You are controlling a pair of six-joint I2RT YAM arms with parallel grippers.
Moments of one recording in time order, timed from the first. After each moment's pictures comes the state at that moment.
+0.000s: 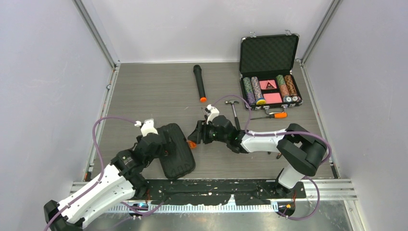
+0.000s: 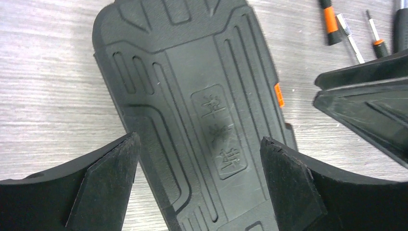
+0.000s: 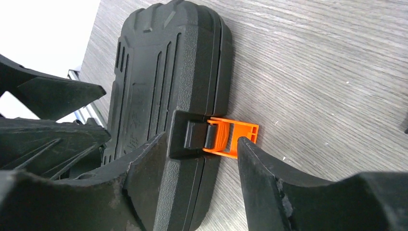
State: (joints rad) left arm -0.76 0.60 0.51 -0.66 -0.41 -0.78; right arm 0.93 1.62 0.71 0.48 -0.10 0.74
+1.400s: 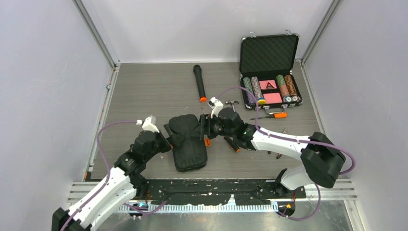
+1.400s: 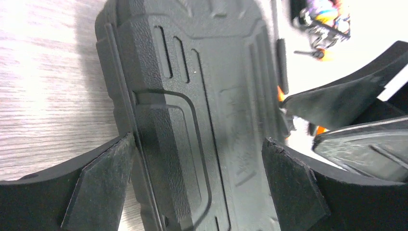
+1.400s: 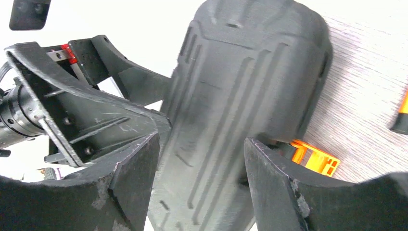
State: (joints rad) left arm -0.57 0.63 0.33 -0.20 -0.03 -0.87; right arm 0.89 1.42 0.78 0.24 -0.19 0.69
